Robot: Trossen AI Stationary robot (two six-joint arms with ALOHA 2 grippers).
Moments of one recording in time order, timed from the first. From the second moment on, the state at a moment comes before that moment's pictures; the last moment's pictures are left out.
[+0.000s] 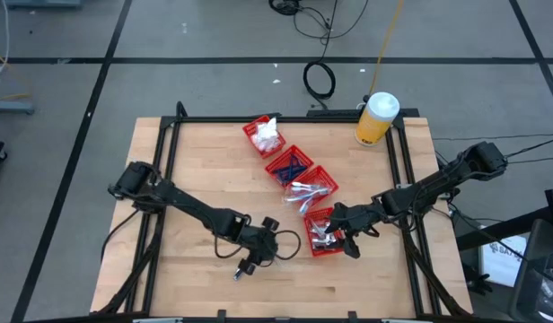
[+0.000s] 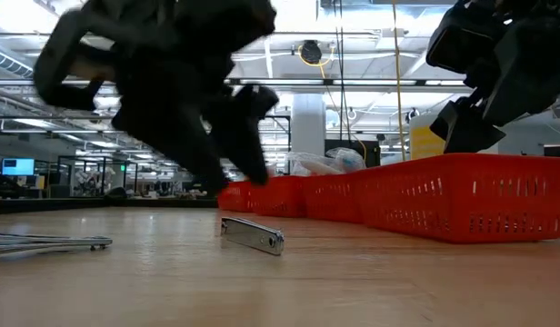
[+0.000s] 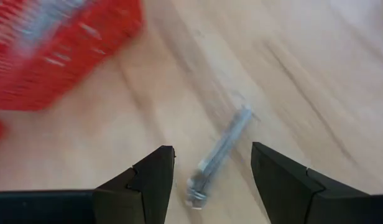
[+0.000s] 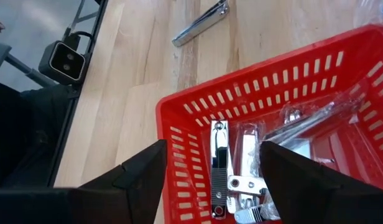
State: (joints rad) left arm -0.36 1.85 1.12 -0.15 0.01 0.19; right arm 0.36 1.25 0.51 0.08 -0.08 0.50
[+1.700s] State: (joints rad) left arm -0.29 1.48 0.80 0.27 -0.10 0.13; right arm 0.36 1.25 0.50 0.08 -0.07 0.50
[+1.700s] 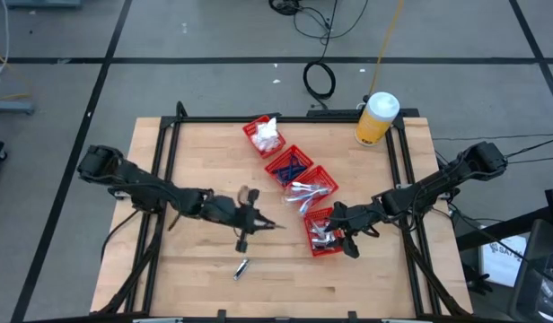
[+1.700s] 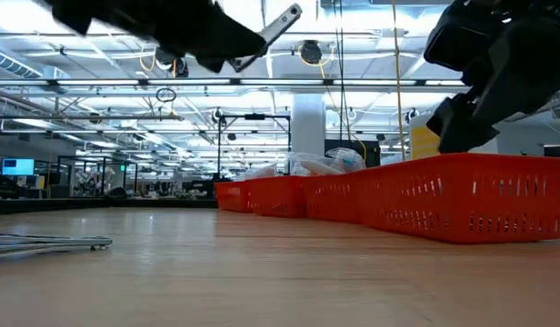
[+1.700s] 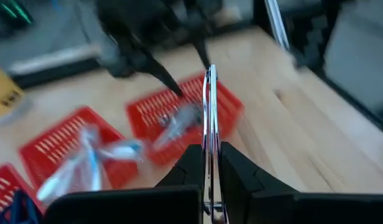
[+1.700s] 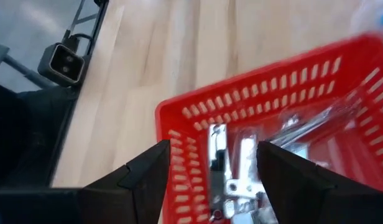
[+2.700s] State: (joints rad) left arm -0.18 1.76 0.73 1.15 -0.04 0.16; right arm 0.30 1.40 0.51 0.97 0.21 -0.01
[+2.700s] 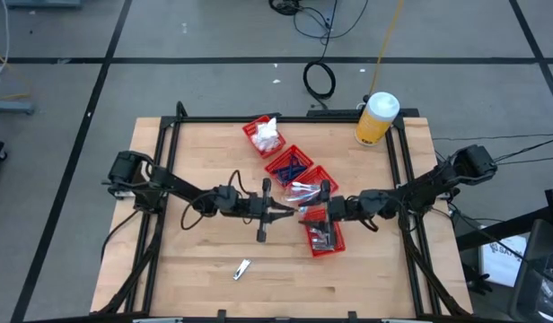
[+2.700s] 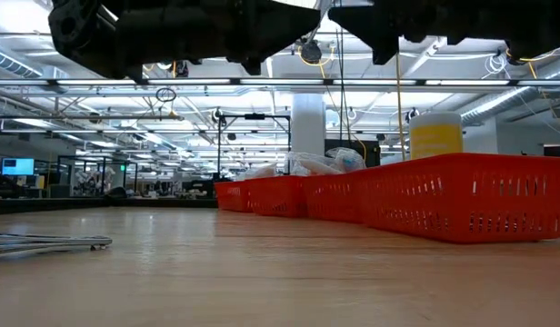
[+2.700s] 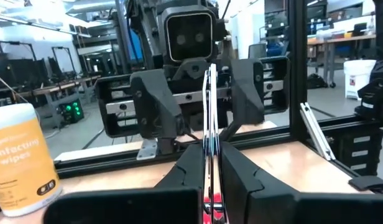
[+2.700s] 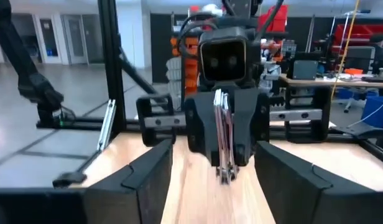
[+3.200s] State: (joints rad) left arm -0.17 1.76 0.73 1.12 -0.04 0.15; right arm 0.25 1.48 0.50 1.09 0.20 0.03
